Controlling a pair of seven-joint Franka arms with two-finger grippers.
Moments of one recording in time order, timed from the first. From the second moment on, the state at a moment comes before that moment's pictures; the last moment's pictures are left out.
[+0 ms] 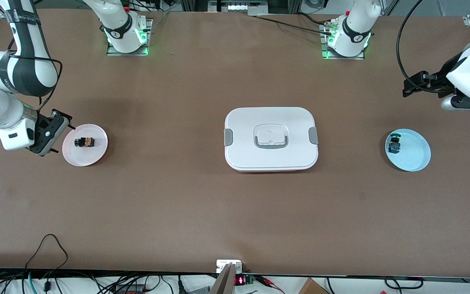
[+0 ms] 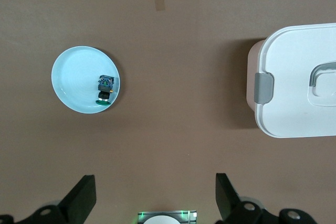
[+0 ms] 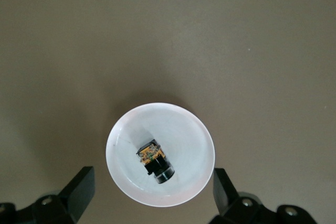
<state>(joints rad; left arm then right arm) -0.06 0.01 0.01 -1.60 -0.02 1.46 -0.04 -0.14 0.18 0.06 -1.98 0.00 2.12 -1.09</state>
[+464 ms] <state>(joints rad) -0.06 0.01 0.01 -1.60 -0.02 1.46 -0.04 -0.11 0.18 0.07 -1.97 0.01 1.98 -0.58</state>
